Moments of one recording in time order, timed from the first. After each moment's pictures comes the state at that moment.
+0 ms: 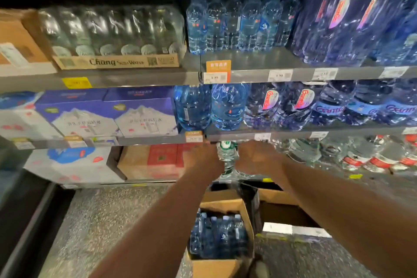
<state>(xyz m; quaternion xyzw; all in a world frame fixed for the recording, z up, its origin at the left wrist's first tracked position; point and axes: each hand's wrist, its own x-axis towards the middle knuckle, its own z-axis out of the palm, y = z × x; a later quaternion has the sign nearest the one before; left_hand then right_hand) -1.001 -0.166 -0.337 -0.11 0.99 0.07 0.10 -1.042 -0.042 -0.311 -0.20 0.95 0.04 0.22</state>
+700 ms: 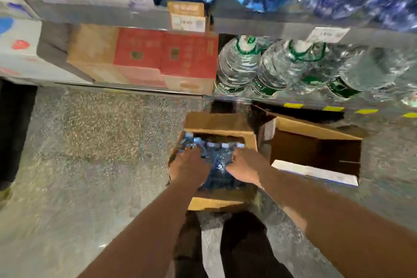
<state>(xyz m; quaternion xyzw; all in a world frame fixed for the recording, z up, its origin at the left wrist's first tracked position) -0.983 -0.166 -0.685 -0.28 0.87 0.21 0.35 -1.048 -0.041 -0.689 -0.09 0.85 -0.09 0.51</state>
